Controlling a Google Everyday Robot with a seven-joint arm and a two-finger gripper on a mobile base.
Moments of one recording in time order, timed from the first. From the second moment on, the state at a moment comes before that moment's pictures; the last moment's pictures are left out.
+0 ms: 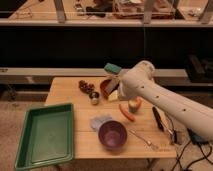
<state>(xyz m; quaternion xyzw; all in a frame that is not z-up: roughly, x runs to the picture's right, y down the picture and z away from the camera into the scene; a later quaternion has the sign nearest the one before) 0.069 0.056 0.735 -0.09 -0.18 -0.72 0.67</state>
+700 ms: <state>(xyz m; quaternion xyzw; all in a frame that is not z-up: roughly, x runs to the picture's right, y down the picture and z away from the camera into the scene) -0.011 0.108 0.805 -0.15 -0.19 -0.80 0.55</state>
